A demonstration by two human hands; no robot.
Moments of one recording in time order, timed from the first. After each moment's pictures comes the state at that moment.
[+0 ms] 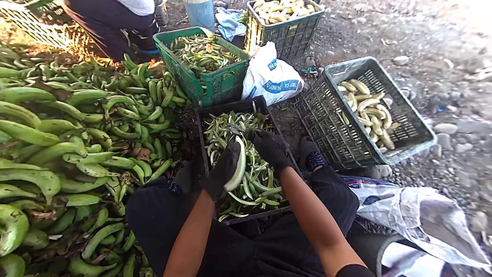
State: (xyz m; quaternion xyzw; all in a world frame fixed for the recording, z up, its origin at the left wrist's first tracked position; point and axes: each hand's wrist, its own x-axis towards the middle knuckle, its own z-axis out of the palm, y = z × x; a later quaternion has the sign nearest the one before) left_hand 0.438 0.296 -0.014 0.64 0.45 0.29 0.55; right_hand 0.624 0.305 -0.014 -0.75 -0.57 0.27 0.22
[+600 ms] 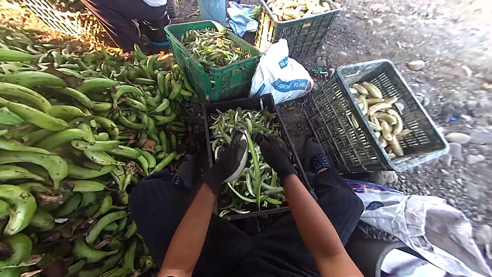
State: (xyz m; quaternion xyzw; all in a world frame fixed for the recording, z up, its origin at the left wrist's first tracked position) left_hand 0.429 0.295 0.002 0.70 0.44 0.25 0.50; right_hand 0.612 0.283 -0.015 -0.75 -0.54 0.30 0.26
